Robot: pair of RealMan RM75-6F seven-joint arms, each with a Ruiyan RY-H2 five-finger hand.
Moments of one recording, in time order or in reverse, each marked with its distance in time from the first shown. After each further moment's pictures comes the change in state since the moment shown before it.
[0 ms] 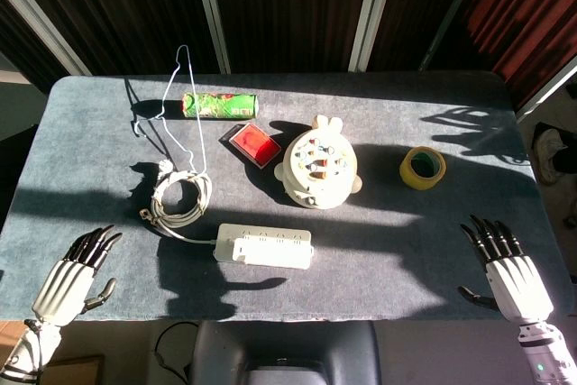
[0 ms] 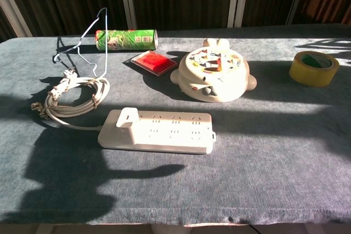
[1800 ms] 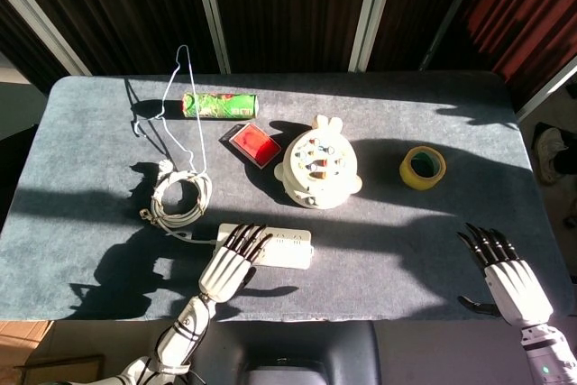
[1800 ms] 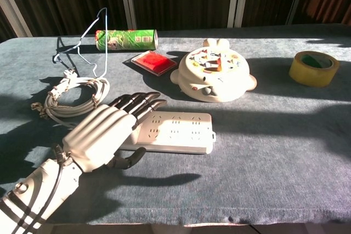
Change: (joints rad) left arm -0.289 -0.844 -0.109 0.592 0.041 -0.147 0.272; right arm 0.017 0.064 -0.038 -0.040 0.005 -0.075 0.077
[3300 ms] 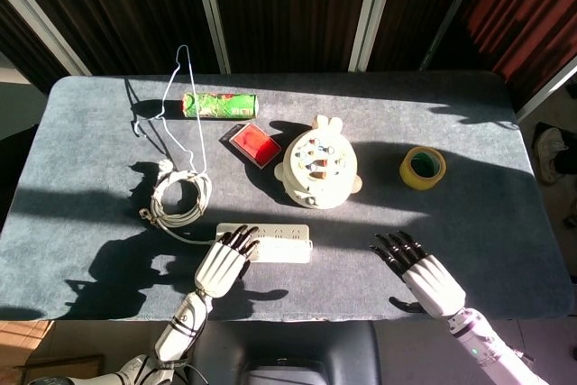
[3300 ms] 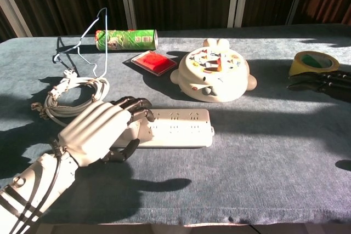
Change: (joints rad) left arm -0.030 0.024 0.024 -0.033 -0.085 0.018 0.066; right arm 0.183 -0.252 0.003 0.139 -0.220 -0.131 -0.017
